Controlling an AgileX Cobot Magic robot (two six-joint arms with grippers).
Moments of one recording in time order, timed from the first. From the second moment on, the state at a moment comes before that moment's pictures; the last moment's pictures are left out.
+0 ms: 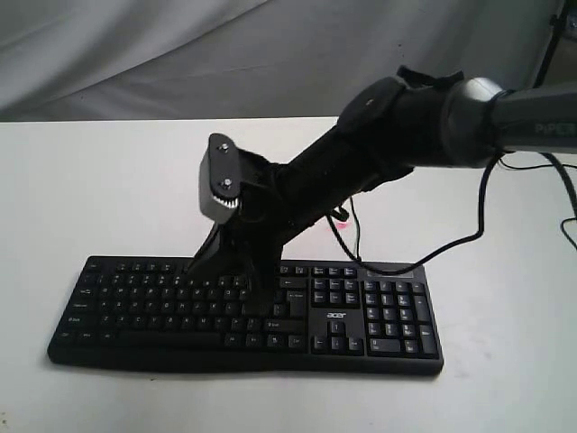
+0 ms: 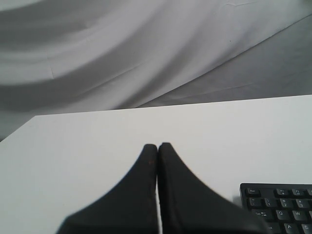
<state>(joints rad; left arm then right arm) 0.13 0.00 -0.01 0.03 0.19 0.09 0.31 2.03 -1.38 1.06 0.91 -1.77</state>
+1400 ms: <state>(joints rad) 0.13 0.00 -0.01 0.03 0.19 0.09 0.42 2.09 -1.38 0.84 0.62 -1.47</state>
